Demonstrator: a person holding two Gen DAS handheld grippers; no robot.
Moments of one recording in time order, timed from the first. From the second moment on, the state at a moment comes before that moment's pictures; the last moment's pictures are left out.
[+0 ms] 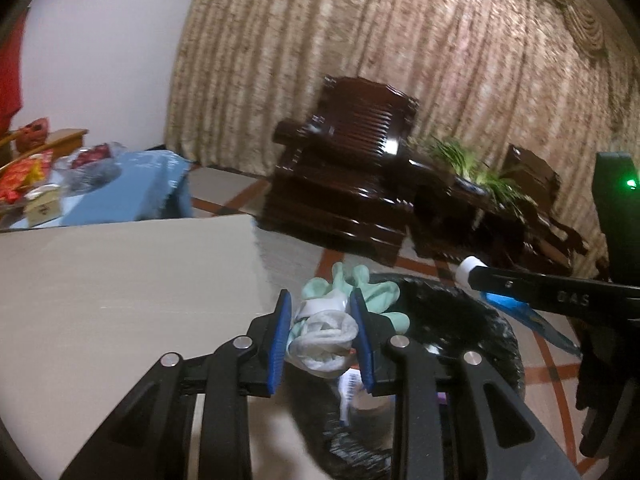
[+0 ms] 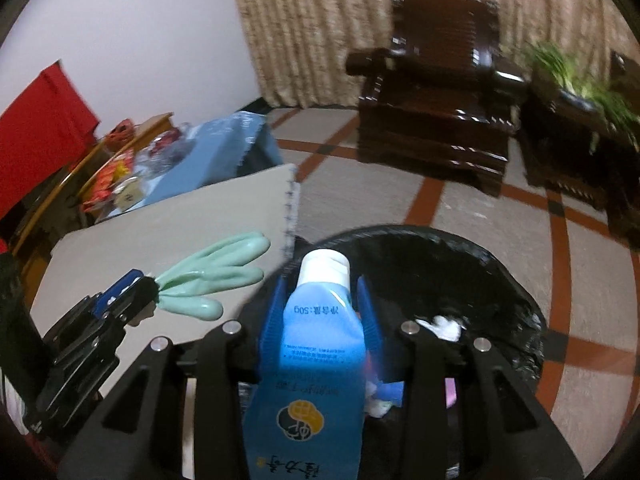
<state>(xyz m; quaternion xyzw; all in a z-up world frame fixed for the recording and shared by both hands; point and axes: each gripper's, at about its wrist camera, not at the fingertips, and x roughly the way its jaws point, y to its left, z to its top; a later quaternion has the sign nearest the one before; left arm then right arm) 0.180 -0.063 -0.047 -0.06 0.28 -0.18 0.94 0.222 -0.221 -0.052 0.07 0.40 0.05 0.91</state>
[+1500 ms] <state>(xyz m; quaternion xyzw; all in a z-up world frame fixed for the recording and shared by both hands) 0.106 -0.060 -0.005 -0.02 0.28 -0.13 0.95 0.107 -0.208 -0.014 0.03 0.30 0.05 0.95</state>
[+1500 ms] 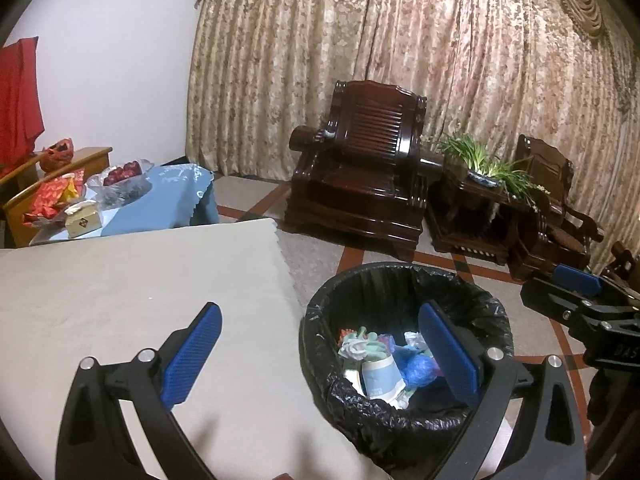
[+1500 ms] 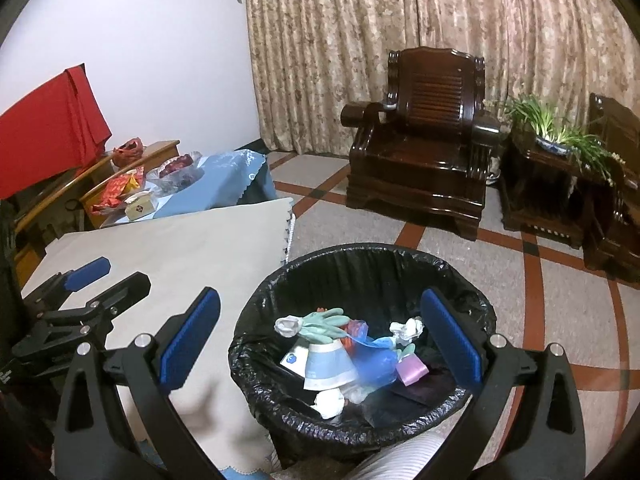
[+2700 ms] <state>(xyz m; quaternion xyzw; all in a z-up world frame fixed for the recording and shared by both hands) 0.090 -0.061 0.006 -0.01 0.26 -0.13 0.96 0.095 -0.197 -0.004 0.01 0.28 0.05 0.96</state>
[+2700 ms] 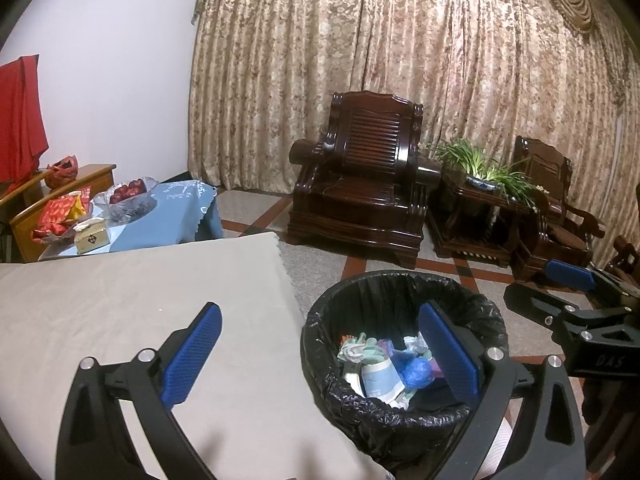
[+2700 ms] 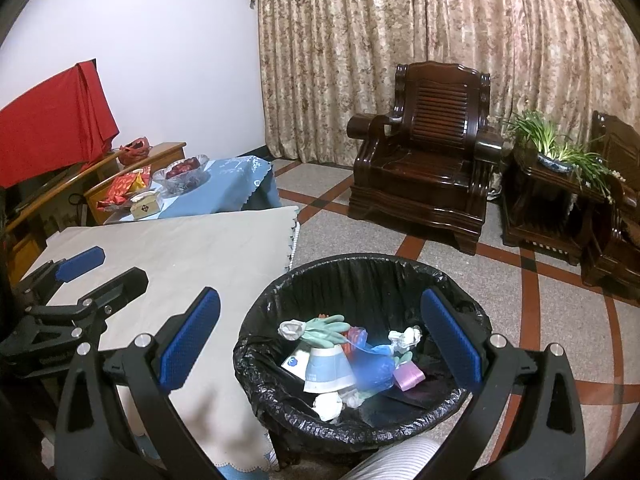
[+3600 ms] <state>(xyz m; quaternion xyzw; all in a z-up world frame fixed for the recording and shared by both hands) 0.089 -0.062 0.007 -0.01 0.26 -0.13 0.96 0.096 -0.197 -0.005 0.01 0.28 0.05 0.96</state>
